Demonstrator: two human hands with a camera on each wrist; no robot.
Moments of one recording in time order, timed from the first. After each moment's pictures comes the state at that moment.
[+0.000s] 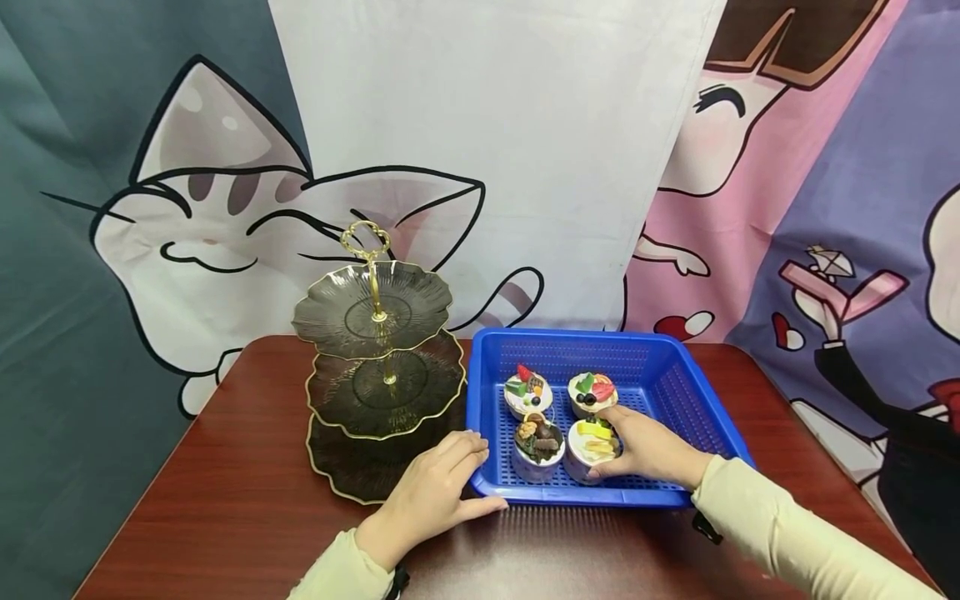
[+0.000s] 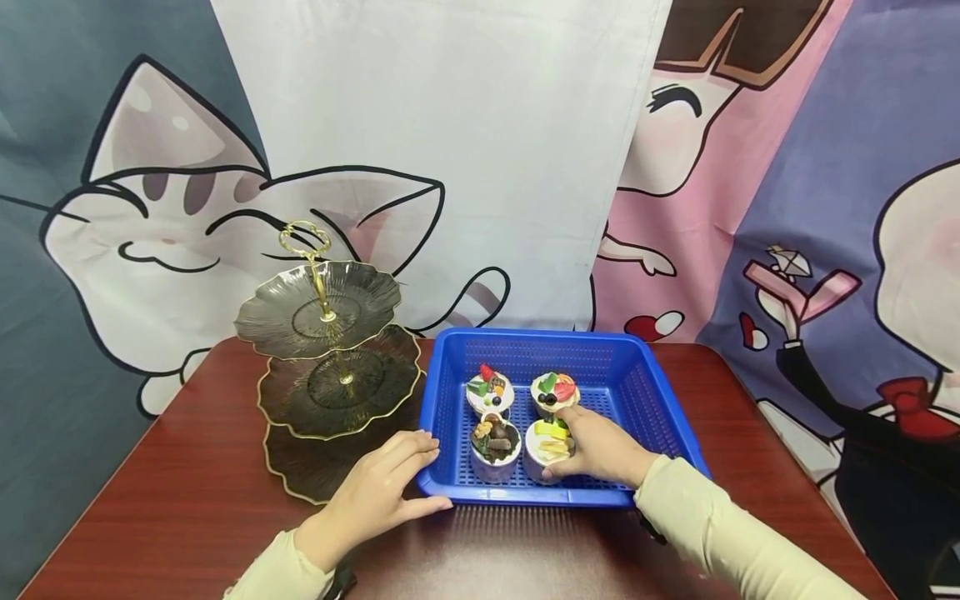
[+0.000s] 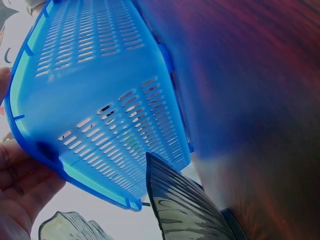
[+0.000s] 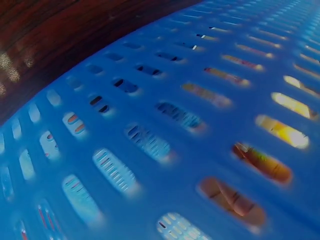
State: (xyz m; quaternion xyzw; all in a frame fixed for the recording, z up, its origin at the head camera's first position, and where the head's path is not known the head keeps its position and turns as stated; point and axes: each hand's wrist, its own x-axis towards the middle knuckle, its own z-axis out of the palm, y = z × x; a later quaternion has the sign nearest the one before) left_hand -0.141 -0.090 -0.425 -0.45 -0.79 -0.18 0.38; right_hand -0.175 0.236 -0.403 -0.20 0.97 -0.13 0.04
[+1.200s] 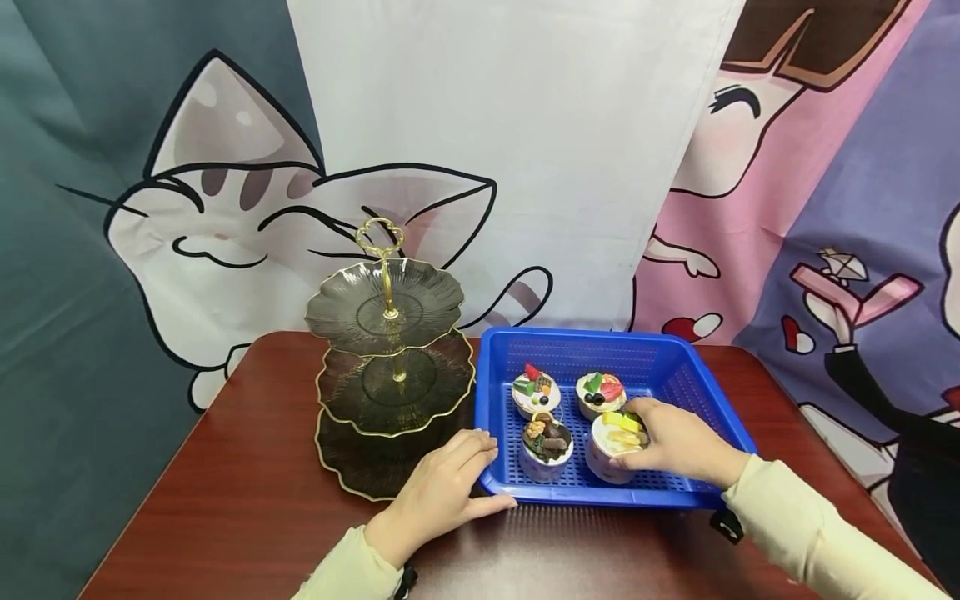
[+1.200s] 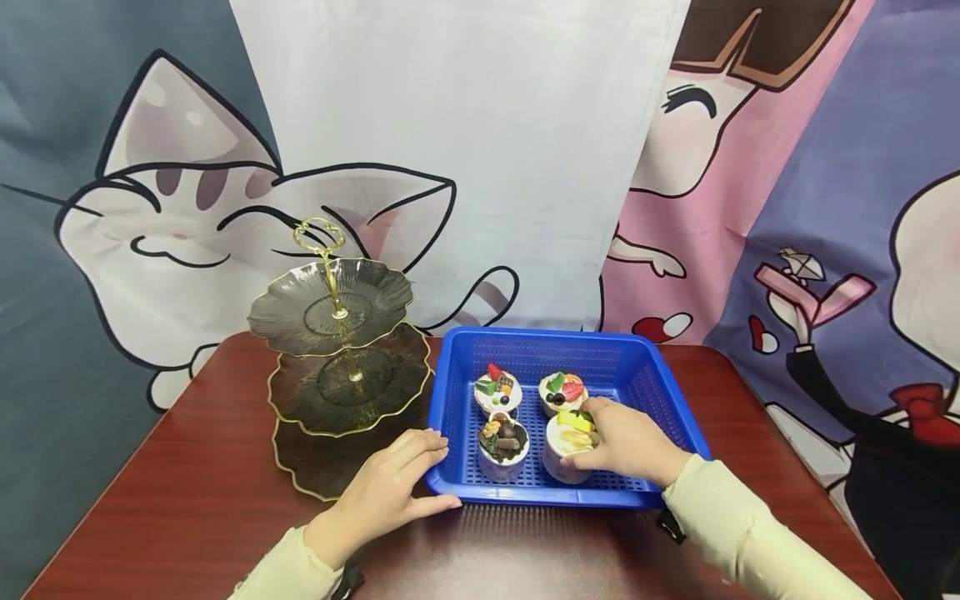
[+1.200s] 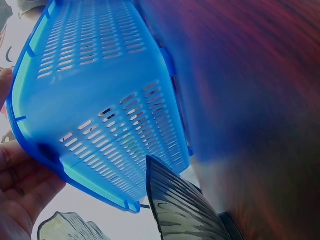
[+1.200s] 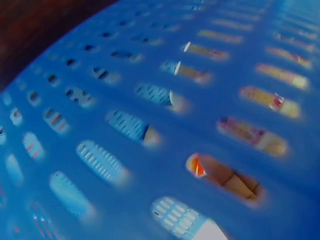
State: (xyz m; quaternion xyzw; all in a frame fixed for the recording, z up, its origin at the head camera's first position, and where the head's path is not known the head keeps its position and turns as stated) left_hand -0.139 -0.091 -0.424 -0.43 -0.80 -0.18 0.37; right_hand -0.165 0.241 -0.365 -0.17 0.98 -0.11 0.04
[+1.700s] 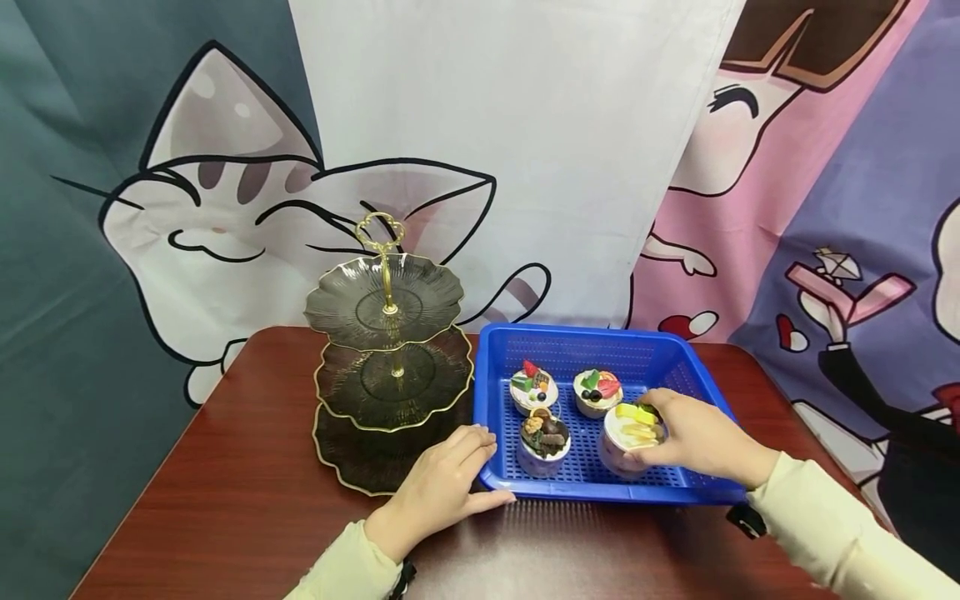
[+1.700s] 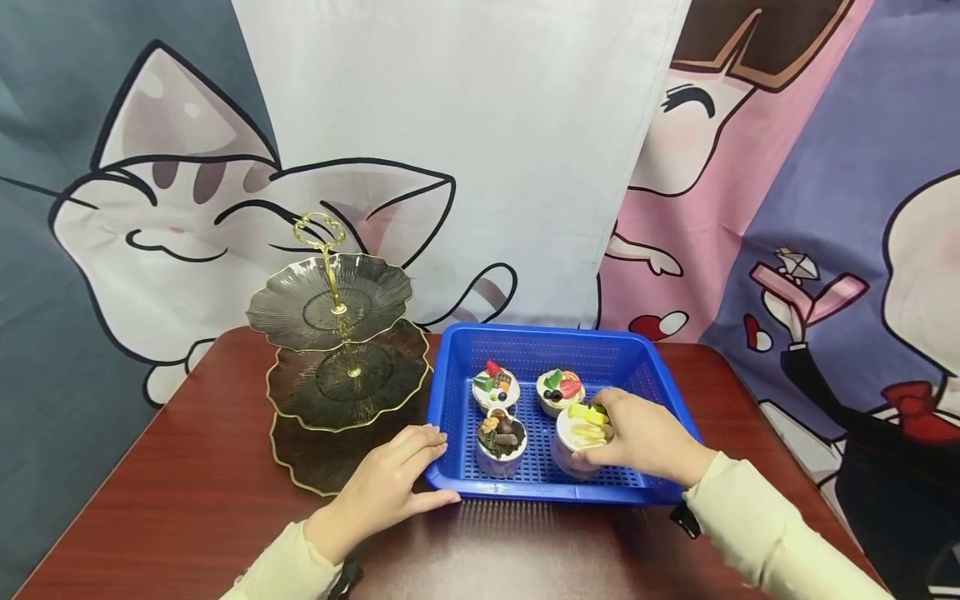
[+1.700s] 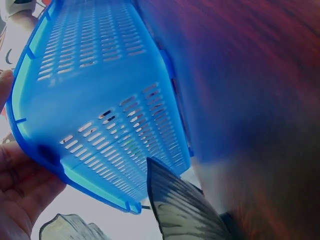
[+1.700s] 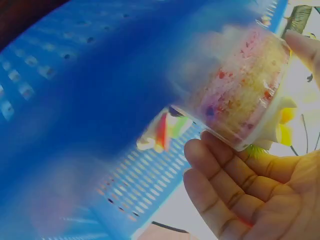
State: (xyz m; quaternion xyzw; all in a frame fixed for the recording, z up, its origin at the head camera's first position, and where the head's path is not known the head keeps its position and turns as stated) left_hand -0.138 -0.089 -0.423 -0.43 -0.81 -0.16 0.36; right_hand -0.150 0.249 -0.337 -0.18 0.98 -0.09 0.01
